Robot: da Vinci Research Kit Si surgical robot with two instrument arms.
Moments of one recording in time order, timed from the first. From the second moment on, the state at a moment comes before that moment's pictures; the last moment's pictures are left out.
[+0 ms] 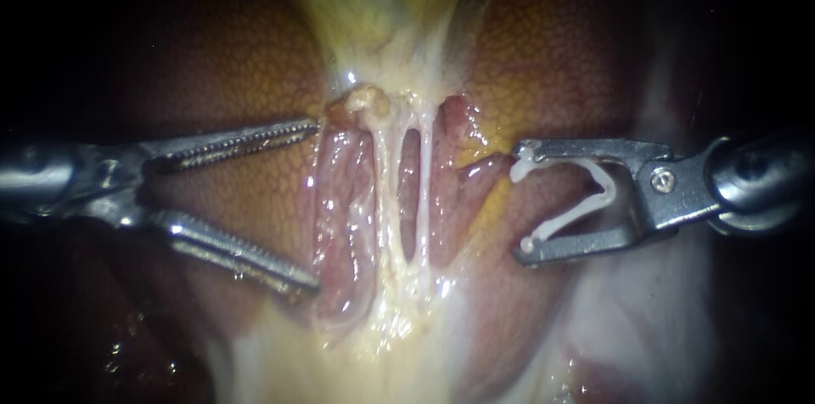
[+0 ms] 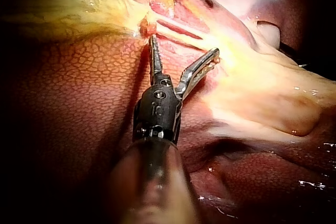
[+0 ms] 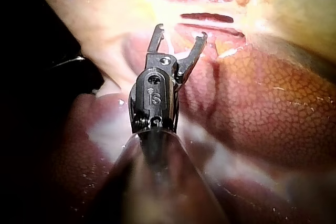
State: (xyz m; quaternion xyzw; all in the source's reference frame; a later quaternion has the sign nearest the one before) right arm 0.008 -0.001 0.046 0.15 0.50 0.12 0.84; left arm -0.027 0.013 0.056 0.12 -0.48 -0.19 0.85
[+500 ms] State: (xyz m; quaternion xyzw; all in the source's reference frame) right arm 0.008 -0.001 0.046 0.15 0.50 0.12 0.84; left arm -0.029 0.020 0.052 0.13 -0.48 -0.20 0.84
